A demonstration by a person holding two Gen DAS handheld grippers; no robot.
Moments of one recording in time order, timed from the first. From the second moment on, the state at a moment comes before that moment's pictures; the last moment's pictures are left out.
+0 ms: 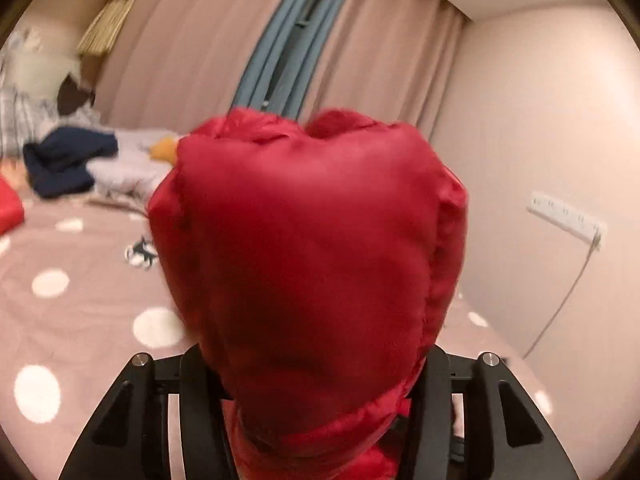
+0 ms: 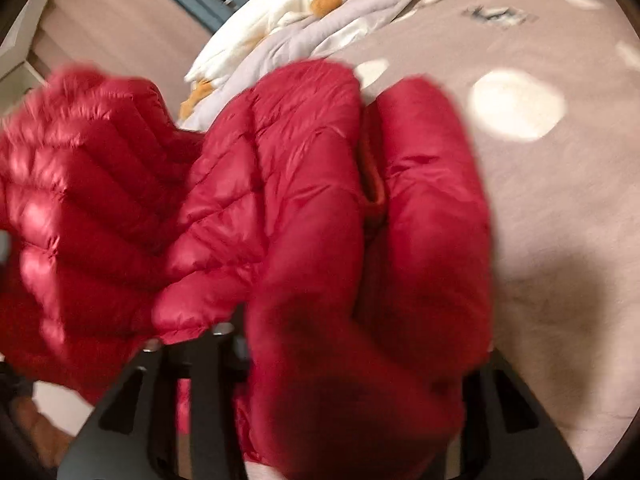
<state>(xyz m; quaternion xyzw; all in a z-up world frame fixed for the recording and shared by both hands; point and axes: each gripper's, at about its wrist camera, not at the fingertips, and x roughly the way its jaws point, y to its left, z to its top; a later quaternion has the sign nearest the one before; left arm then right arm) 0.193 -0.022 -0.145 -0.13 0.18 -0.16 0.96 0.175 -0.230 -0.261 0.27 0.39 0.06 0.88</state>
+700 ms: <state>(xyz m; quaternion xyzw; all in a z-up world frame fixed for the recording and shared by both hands) 0.203 -0.066 -0.165 -0.10 0.26 -0.26 0.93 0.075 -0.278 -0.115 0.09 0.17 -0.13 0.97</state>
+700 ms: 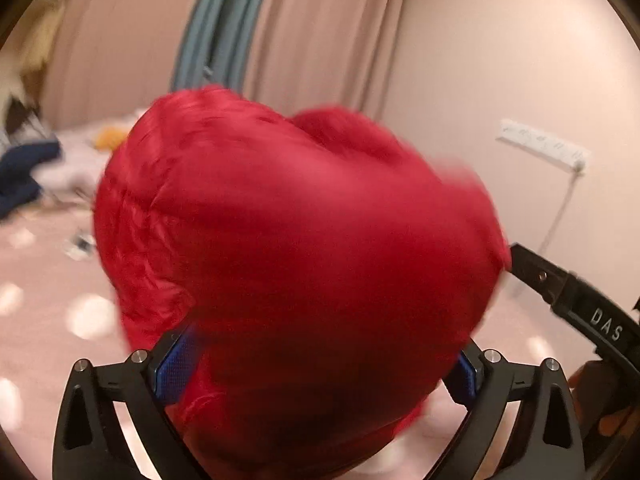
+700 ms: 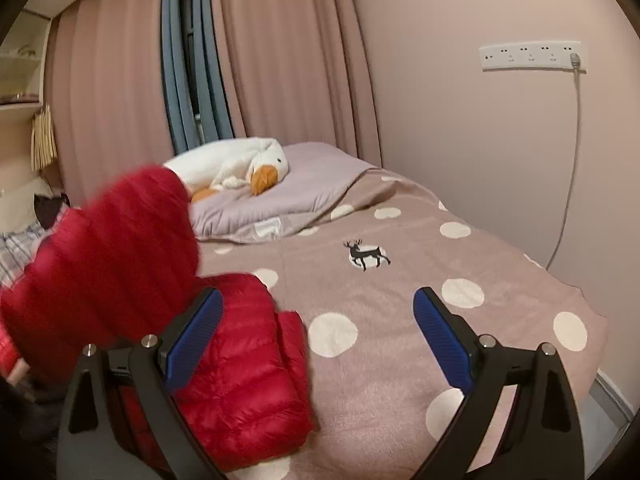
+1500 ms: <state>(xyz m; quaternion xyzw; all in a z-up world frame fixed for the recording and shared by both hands) 0.195 -0.153 -0.245 -0.10 0.36 -0.34 0.86 0.051 -0.289 -0.096 0.08 0.18 -0.18 0.96</state>
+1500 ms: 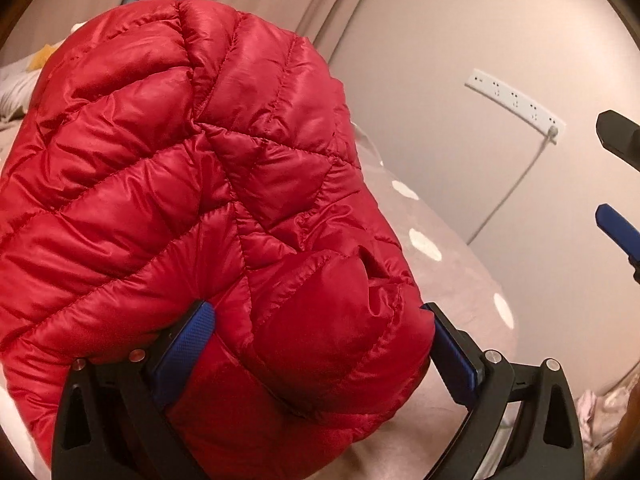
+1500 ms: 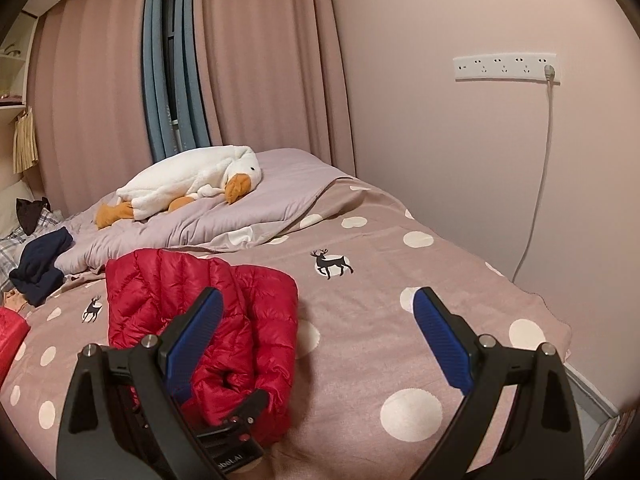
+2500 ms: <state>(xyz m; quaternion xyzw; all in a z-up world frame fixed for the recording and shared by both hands) 0.108 -0.096 -0.149 -0.10 0.31 -0.21 0.92 0.043 -0.277 -0.083 0.09 0.20 -0.17 0.96</state>
